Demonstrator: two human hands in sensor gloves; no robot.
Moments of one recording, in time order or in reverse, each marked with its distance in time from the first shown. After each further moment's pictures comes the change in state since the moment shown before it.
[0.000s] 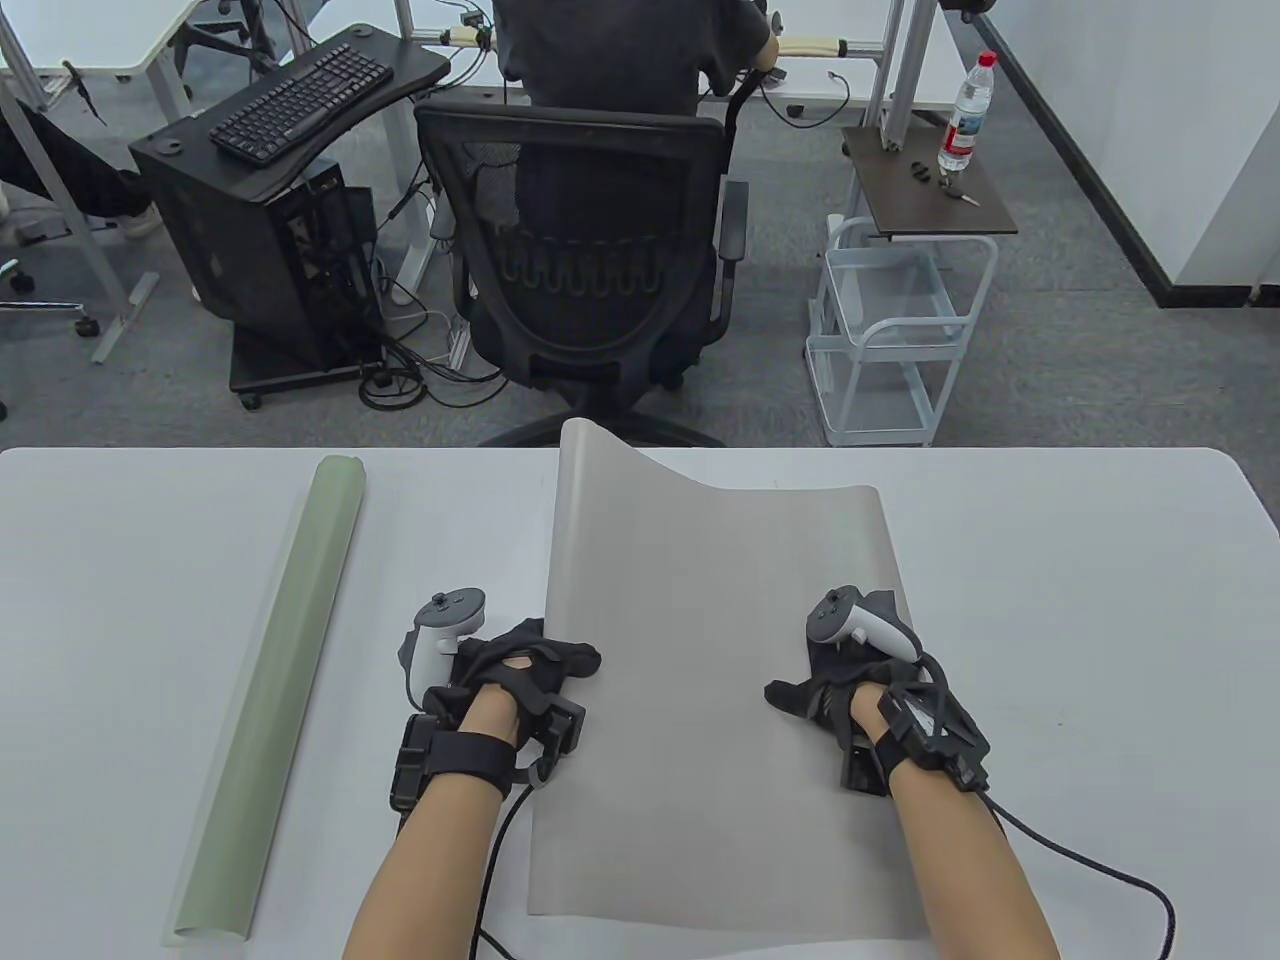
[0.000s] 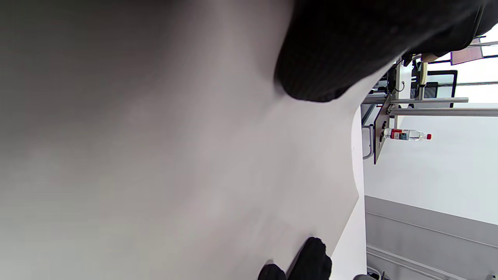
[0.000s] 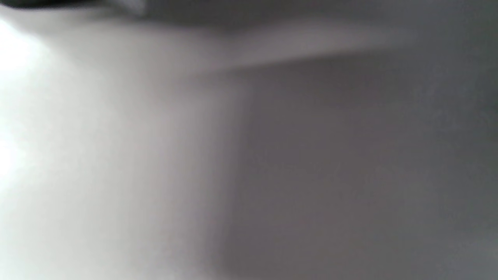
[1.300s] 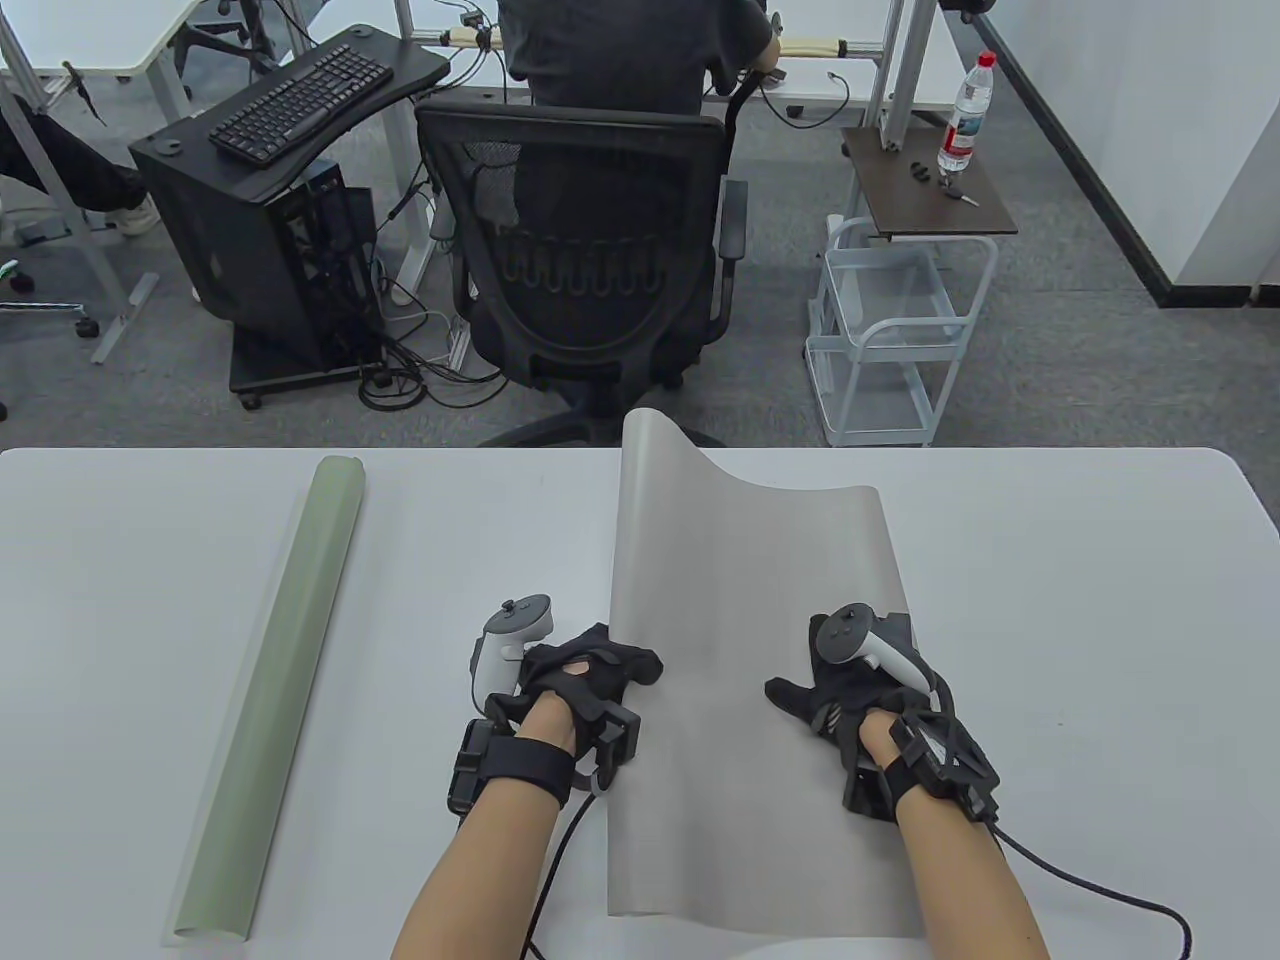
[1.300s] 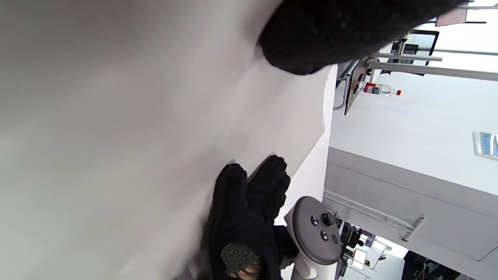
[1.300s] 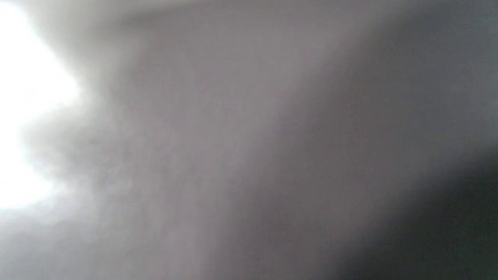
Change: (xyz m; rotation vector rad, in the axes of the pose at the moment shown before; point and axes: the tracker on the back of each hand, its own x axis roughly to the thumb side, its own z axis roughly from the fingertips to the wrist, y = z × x) left_hand 0.007 -0.059 -0.015 -0.218 -0.091 0.114; right_hand -0.016 0.017 -0.002 -0.159 -0.094 -0.054
